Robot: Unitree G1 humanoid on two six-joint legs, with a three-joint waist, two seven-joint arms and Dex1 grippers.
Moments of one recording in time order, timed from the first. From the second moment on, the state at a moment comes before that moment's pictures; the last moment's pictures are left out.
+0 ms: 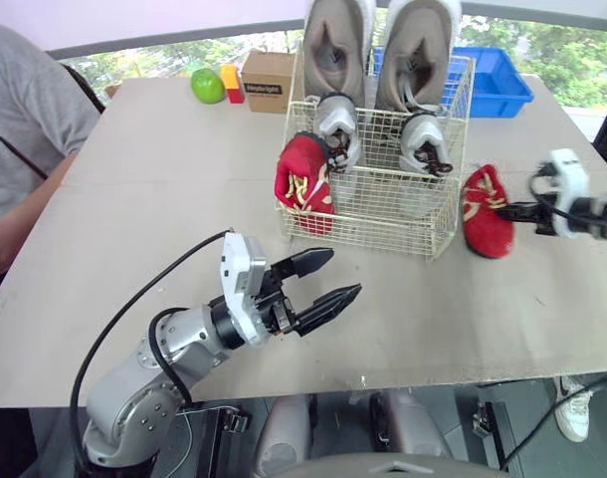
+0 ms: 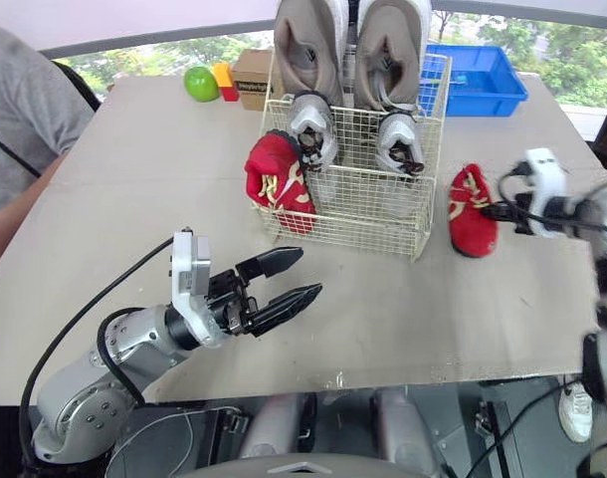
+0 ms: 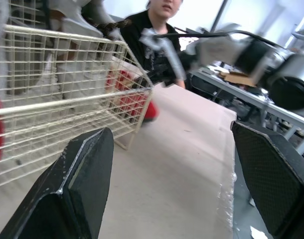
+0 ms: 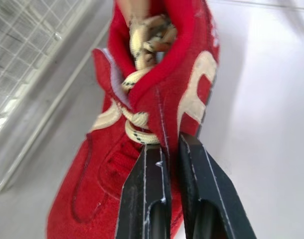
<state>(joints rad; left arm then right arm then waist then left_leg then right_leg) 0.03 0.52 0.05 -0.72 -0.86 0.59 -0.64 -0.62 -0.91 -0.20 0.28 0.43 0.94 0.88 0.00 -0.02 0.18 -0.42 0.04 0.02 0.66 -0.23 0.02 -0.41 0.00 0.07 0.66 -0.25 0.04</state>
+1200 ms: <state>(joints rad) 0.04 0.53 0.11 -0.58 -0.84 0.51 -0.73 -0.04 -0.29 0.05 -0.23 0.11 -0.19 0.36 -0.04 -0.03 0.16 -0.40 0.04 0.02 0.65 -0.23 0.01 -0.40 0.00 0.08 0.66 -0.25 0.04</state>
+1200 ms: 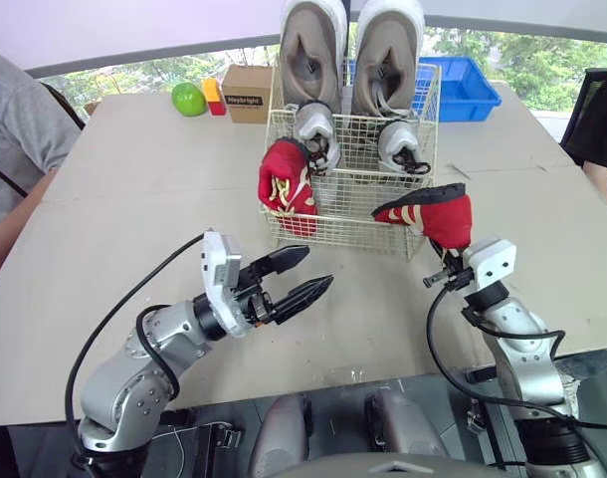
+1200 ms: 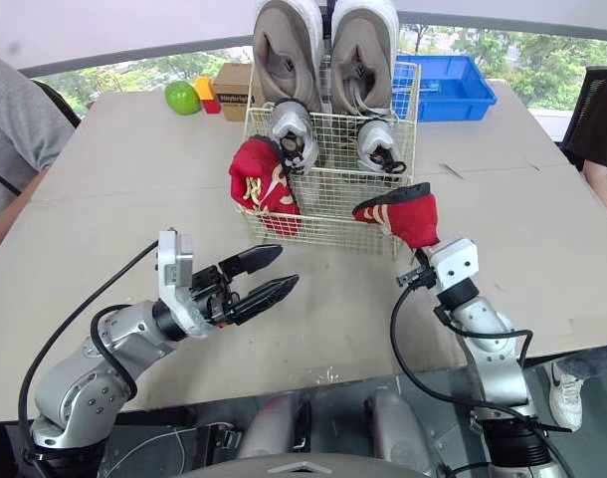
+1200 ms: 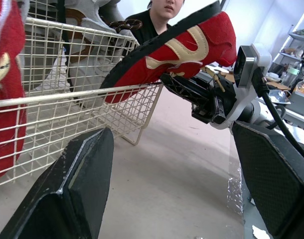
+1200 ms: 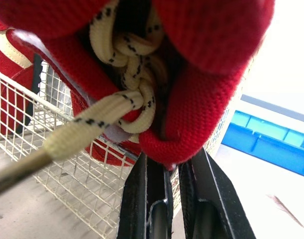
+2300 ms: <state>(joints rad) 0.05 0.52 0.08 -0.57 -0.79 0.50 -0.75 -0.20 -0.45 0.07 -0.64 0.27 0.59 0.39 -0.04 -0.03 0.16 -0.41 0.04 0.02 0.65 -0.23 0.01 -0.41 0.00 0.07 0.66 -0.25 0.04</state>
